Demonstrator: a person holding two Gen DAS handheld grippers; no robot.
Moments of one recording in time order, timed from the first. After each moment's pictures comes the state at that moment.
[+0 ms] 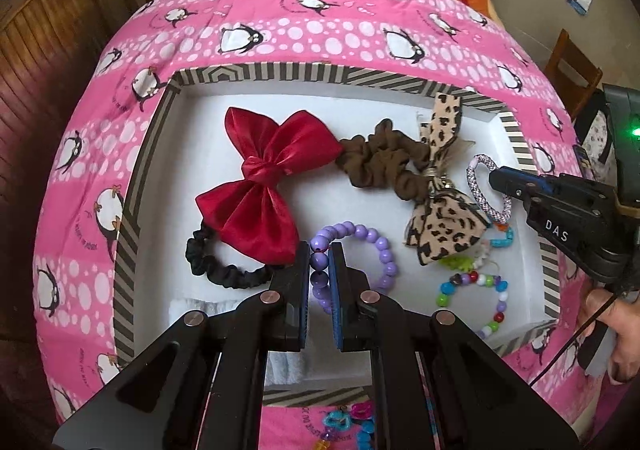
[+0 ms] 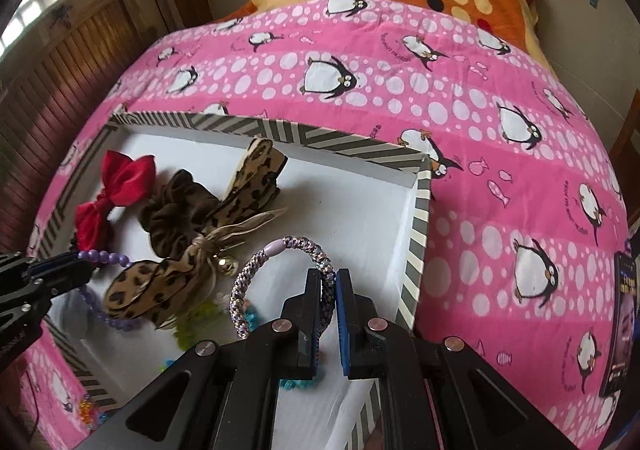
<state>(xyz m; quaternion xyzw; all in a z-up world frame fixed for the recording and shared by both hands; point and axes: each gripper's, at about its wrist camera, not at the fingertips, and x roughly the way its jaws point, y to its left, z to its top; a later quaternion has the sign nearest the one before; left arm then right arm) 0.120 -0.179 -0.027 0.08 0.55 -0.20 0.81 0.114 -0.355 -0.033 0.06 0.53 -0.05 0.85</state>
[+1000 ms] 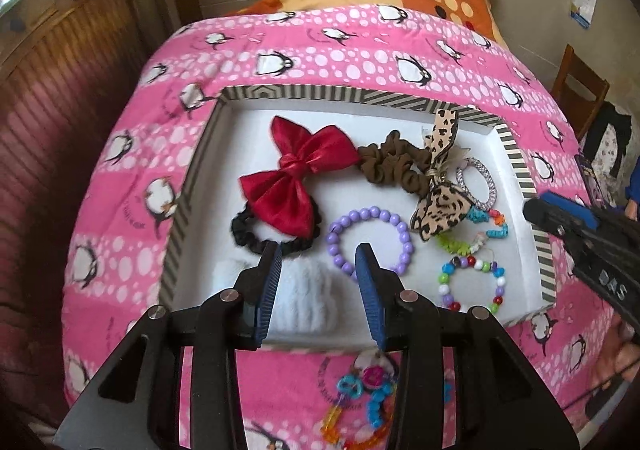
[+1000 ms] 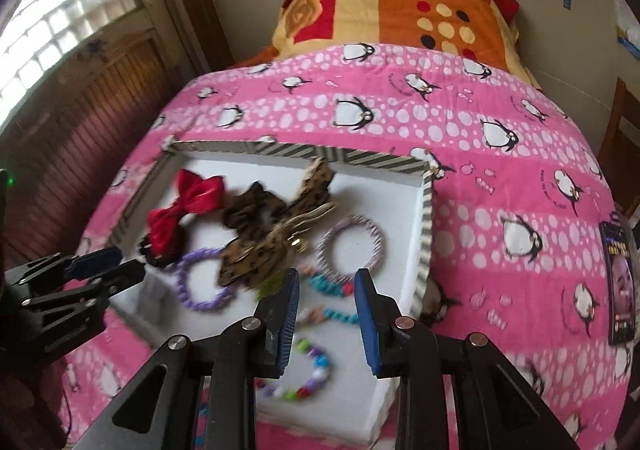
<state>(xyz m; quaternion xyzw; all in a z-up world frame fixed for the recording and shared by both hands) 0.079 -0.156 0.005 0.08 0.50 -0.16 0.85 0.050 -0.321 0.023 0.10 0.47 -0.04 0.88</state>
